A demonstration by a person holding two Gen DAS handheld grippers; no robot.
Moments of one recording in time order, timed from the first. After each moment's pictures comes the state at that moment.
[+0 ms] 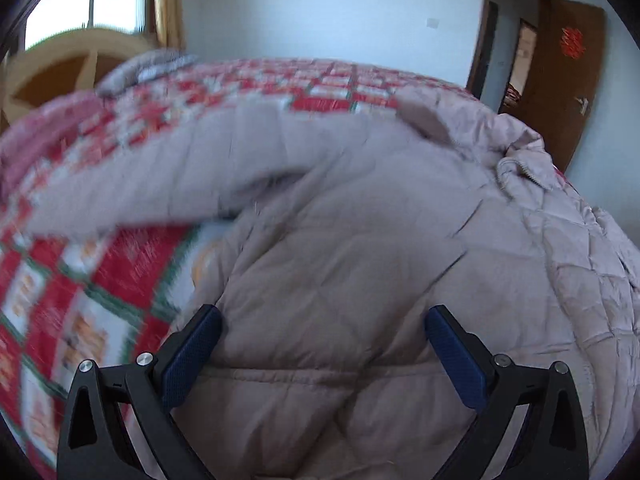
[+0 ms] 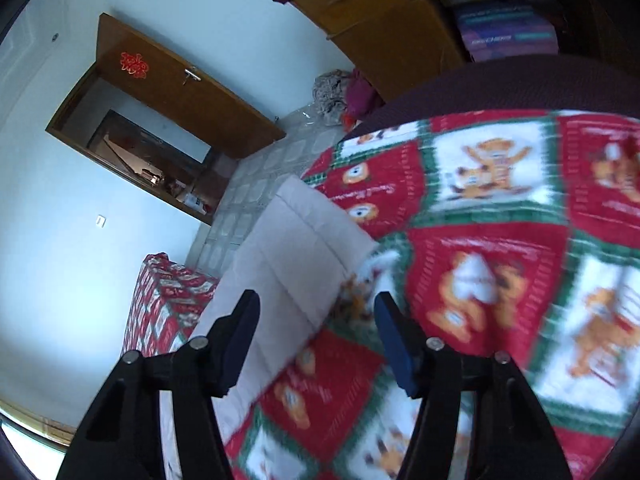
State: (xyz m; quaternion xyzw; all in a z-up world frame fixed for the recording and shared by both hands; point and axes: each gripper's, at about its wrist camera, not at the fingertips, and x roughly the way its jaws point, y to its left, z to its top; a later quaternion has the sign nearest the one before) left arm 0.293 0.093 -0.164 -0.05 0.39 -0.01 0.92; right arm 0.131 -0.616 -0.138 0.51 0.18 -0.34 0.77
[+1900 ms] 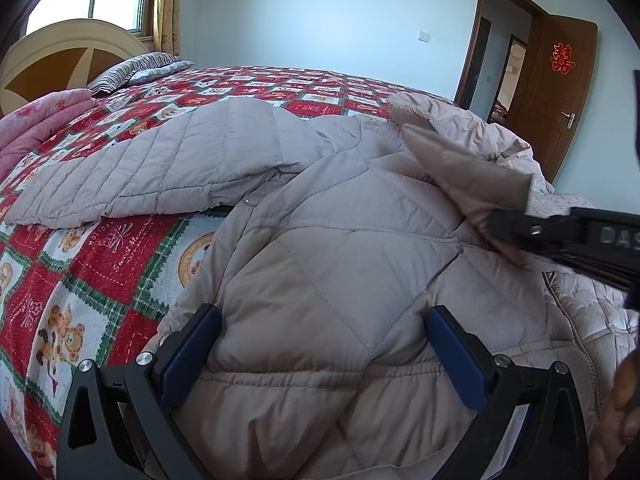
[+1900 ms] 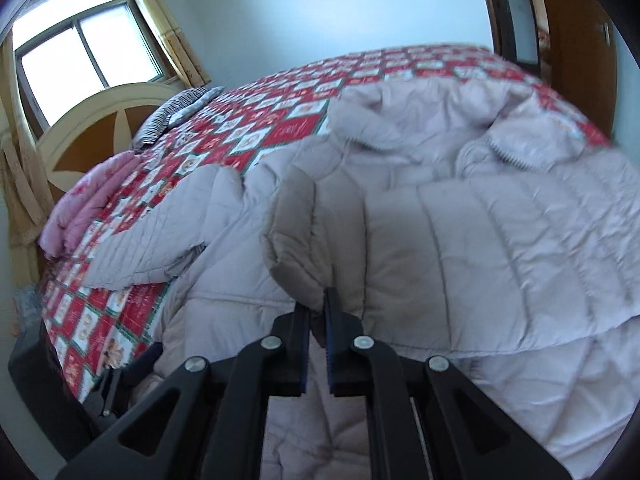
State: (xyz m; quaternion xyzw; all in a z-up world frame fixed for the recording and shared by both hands) left arm 0.290 0.094 -0.171 -0.06 0.36 -0.04 0.93; right arm 0.334 -0.099 -0.132 0.11 0.40 0.15 0.90
